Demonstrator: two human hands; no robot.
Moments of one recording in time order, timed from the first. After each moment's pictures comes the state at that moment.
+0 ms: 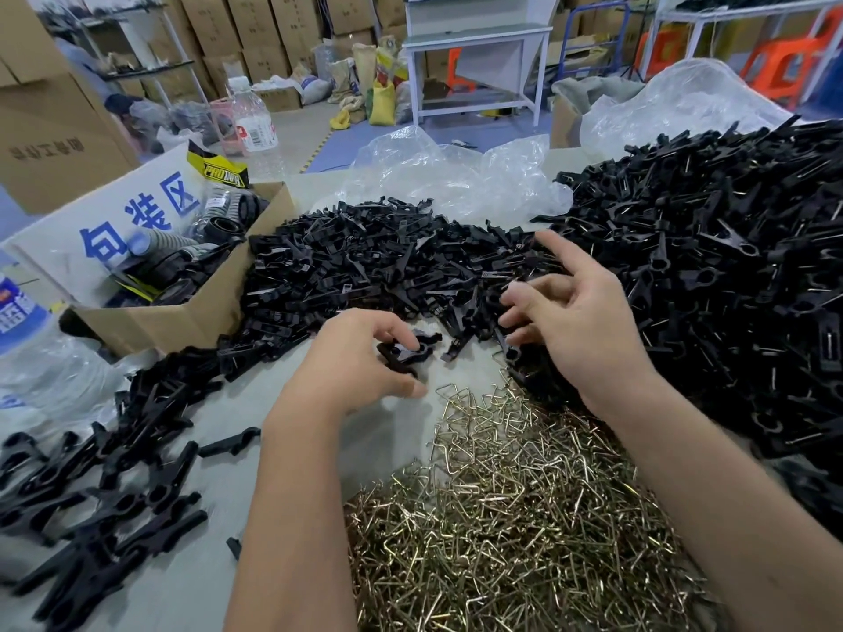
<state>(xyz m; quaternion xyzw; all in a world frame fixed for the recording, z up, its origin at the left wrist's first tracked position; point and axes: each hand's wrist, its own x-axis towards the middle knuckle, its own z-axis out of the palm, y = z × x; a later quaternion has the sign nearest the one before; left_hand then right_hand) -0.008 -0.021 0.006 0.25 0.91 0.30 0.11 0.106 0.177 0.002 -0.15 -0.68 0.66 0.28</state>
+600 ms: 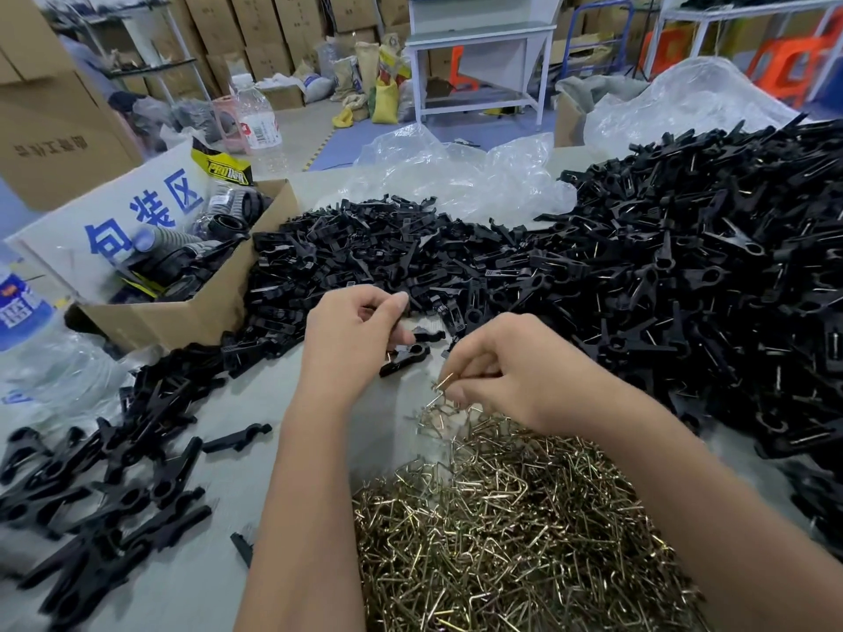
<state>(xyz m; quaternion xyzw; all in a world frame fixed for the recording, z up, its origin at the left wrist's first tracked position) -0.010 -0.012 -0.001 0.19 0.84 0.51 0.02 0.110 0.147 0.012 -0.02 -0.92 0.38 0.01</state>
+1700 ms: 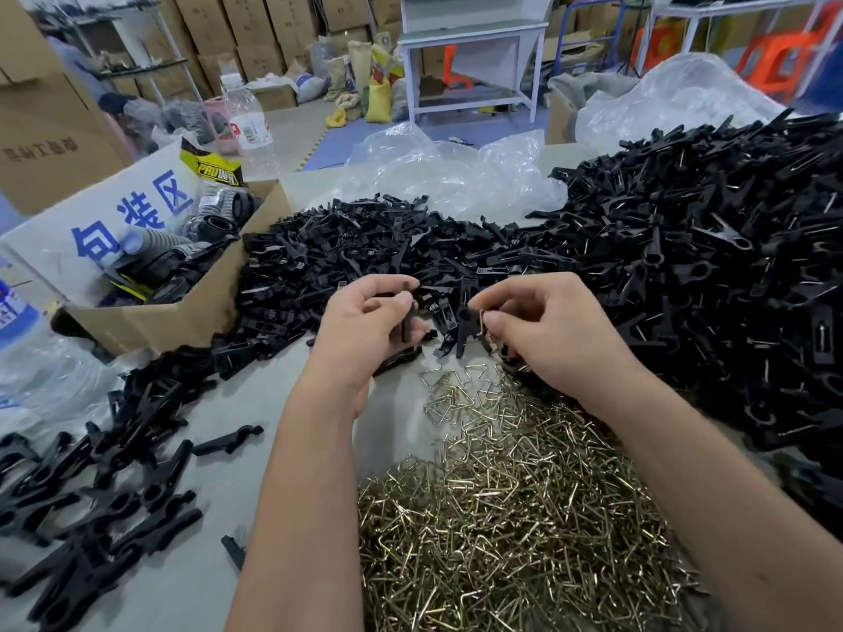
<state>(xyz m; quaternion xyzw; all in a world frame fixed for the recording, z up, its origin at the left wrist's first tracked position) -0.004 0.005 0.003 0.13 0.68 0.70 0.17 0.110 0.178 0.002 -0.13 -0.83 0.50 0.19</state>
